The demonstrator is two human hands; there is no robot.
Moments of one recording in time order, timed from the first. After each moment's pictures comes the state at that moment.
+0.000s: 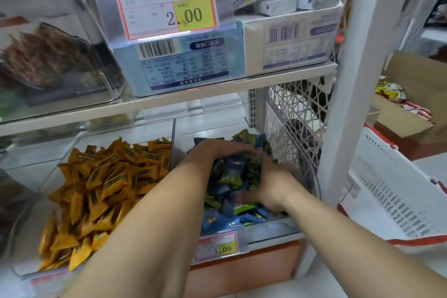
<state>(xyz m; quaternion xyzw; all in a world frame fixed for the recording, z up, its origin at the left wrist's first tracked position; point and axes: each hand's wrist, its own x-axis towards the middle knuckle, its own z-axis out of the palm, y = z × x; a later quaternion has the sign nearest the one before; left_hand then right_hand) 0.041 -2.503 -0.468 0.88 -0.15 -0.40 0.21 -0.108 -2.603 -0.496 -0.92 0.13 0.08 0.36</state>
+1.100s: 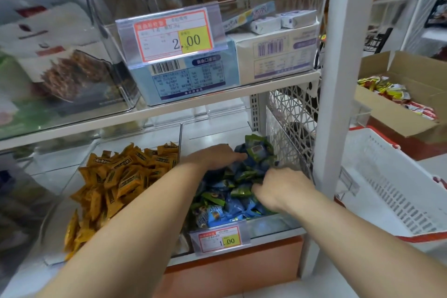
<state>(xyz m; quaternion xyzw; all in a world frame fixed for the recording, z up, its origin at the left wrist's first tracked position) 0.017 -2.478 -0.457 0.93 -0.24 -0.27 0.12 -0.140 -2.589 -0.457 -0.96 0.19 0.12 0.15</state>
